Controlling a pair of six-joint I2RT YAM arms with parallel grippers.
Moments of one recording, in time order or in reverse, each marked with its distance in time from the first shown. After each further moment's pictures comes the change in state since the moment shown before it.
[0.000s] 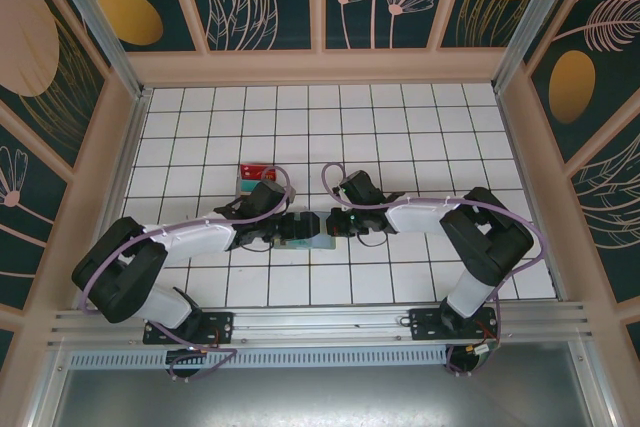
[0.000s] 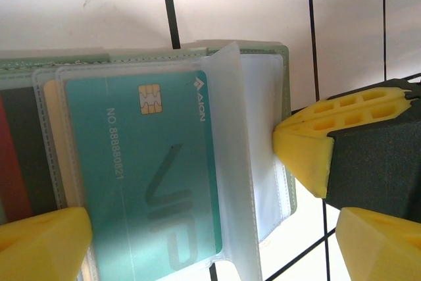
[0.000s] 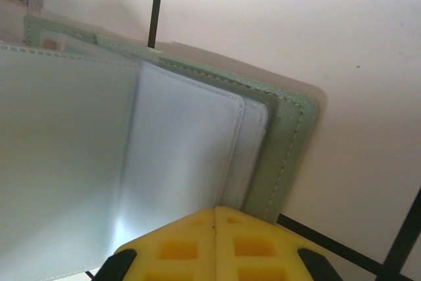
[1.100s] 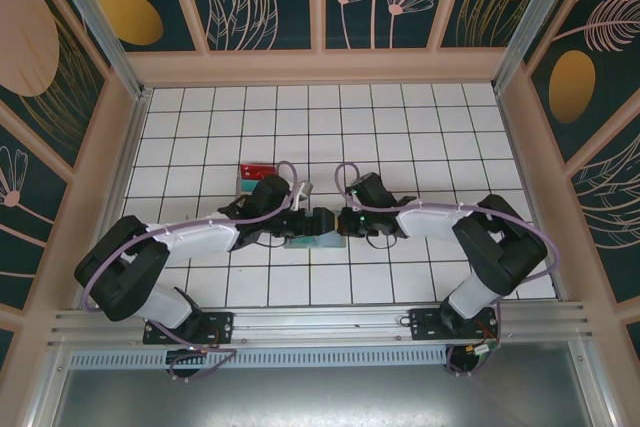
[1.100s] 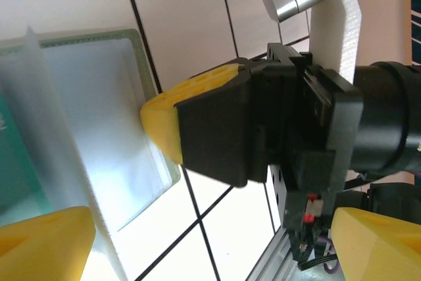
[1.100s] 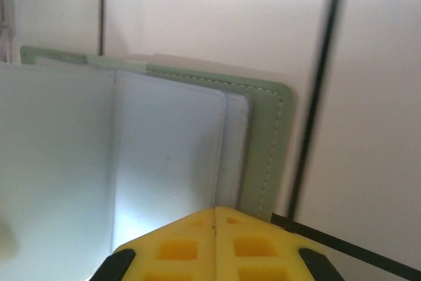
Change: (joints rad) left arm -0.028 0.013 0.019 0.209 0.239 -0.066; right arm -0.055 -0.095 -0.090 0.010 0.056 0.046
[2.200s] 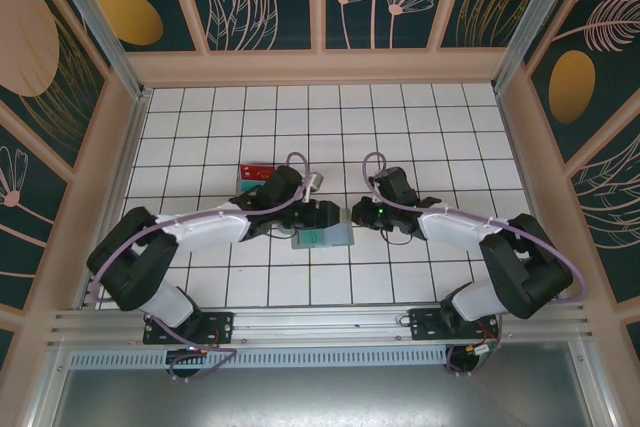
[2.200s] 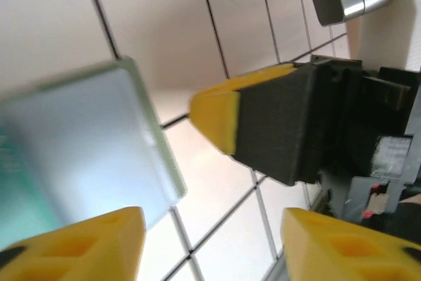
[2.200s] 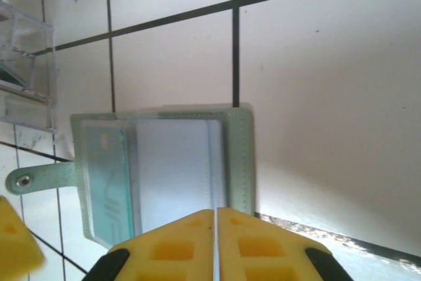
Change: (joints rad) left arm -0.013 0.046 0.116 -0.085 -0.078 0.029; right arm -0.111 -0.154 -0.061 0.002 -0.028 0.066
